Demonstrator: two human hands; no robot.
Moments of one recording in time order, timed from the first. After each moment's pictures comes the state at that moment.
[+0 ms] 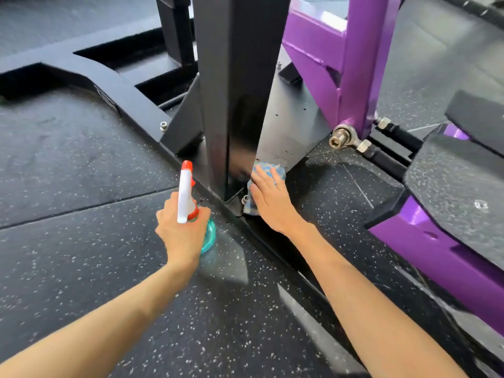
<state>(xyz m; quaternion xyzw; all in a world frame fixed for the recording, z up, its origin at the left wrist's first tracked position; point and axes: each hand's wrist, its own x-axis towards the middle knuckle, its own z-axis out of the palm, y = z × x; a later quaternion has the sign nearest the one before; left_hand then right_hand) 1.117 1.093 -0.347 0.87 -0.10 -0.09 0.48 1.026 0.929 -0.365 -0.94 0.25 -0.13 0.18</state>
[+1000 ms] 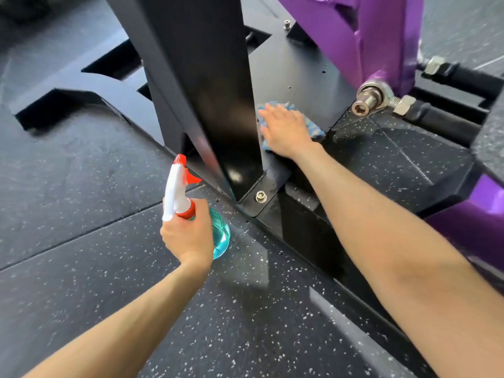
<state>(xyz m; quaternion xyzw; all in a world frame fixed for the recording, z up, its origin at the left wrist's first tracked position) 1.121 1.072 -0.344 0.88 0.05 0.01 0.47 1.119 0.833 -0.359 -0.95 0.28 -0.04 0.10</state>
